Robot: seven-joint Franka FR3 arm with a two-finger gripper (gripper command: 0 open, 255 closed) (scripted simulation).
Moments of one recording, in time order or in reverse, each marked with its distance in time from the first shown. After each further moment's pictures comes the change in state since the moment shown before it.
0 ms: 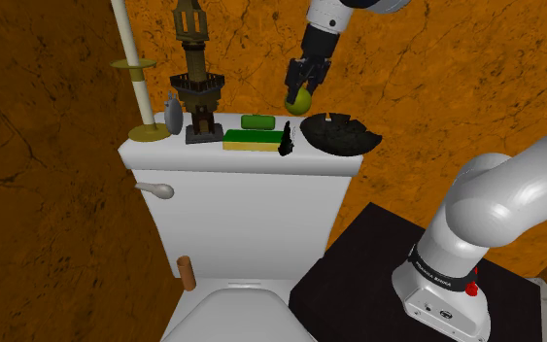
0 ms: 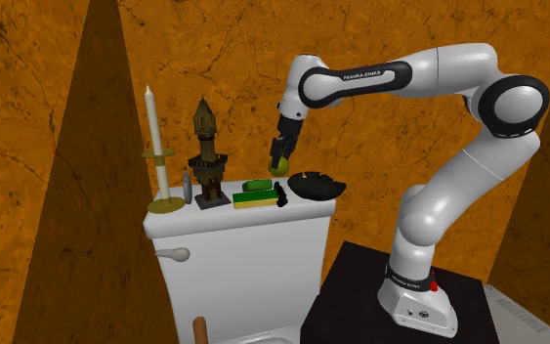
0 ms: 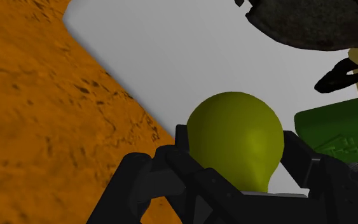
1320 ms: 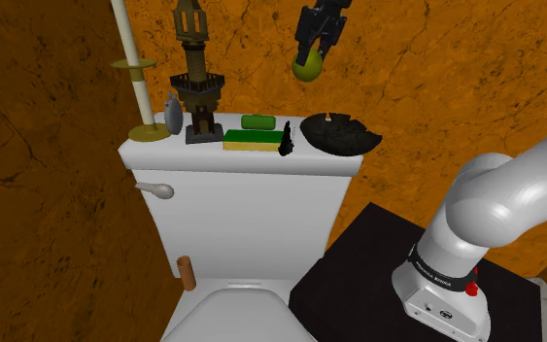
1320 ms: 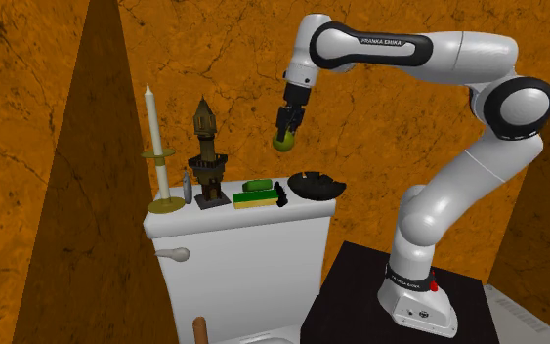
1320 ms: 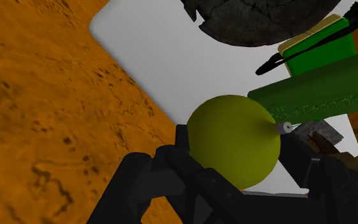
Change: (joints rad) arm 0.004 -0.029 0.008 0.223 -0.003 -0.250 0.038
